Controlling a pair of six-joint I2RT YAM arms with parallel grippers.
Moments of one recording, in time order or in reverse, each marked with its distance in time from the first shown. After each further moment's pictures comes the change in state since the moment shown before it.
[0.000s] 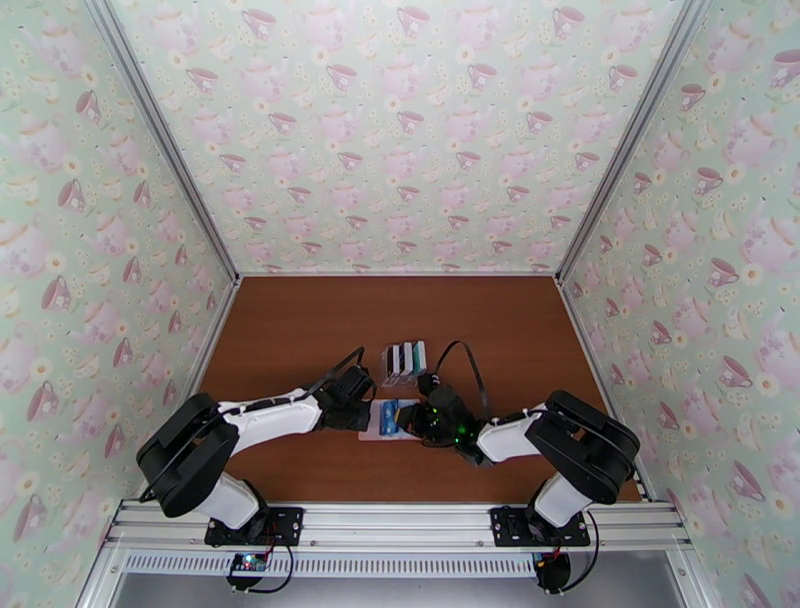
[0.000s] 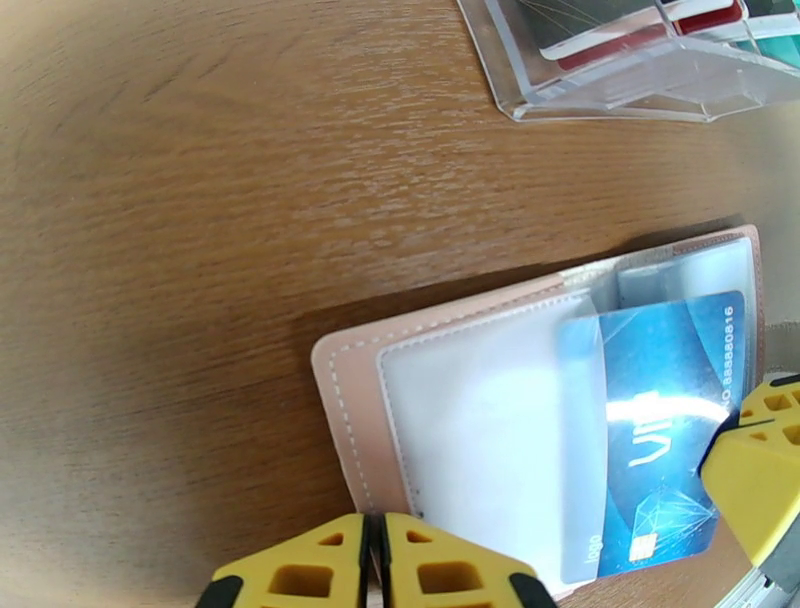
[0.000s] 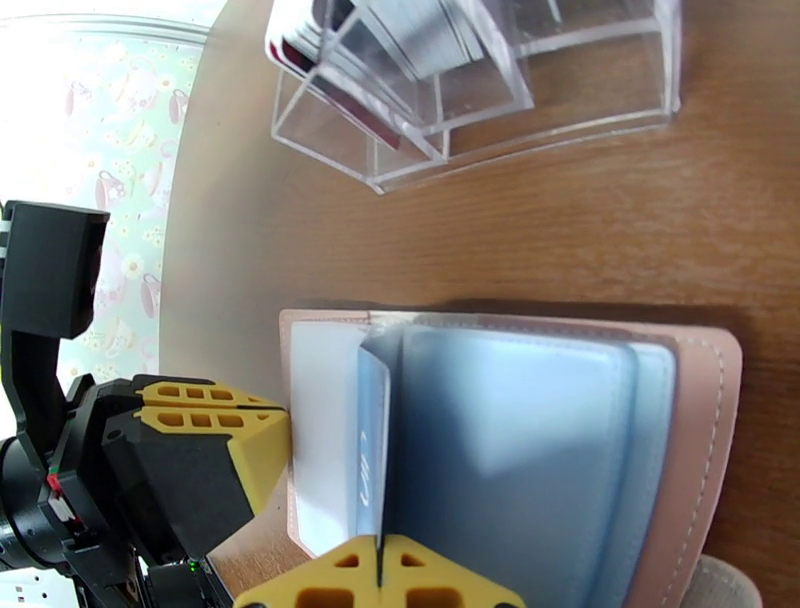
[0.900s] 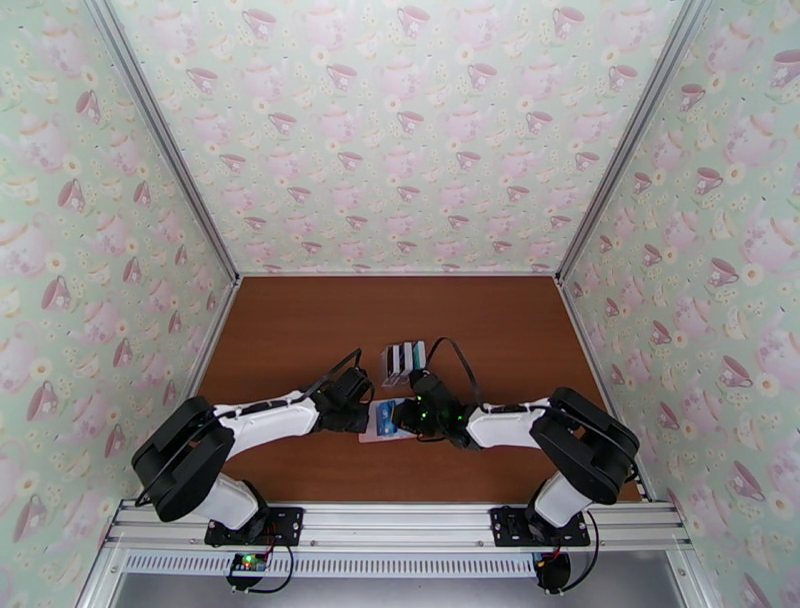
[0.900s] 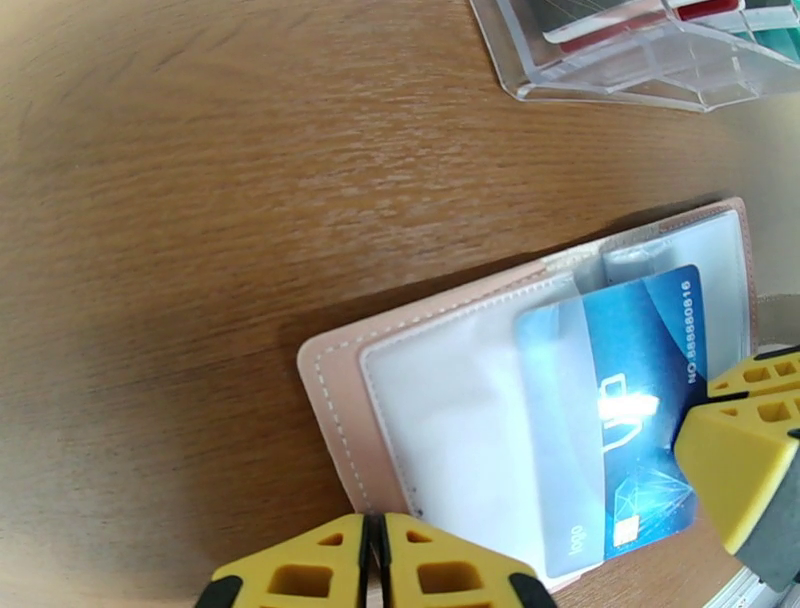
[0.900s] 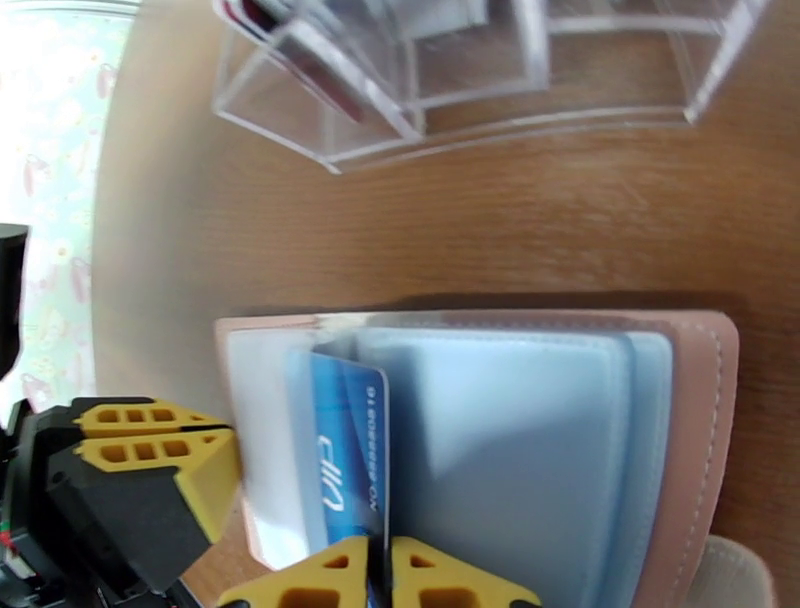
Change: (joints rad) left arm 0.000 -0.024 -0.020 -0.003 0.021 -0.019; right arm 0.014 0.004 0.193 -0.405 0.023 -0.076
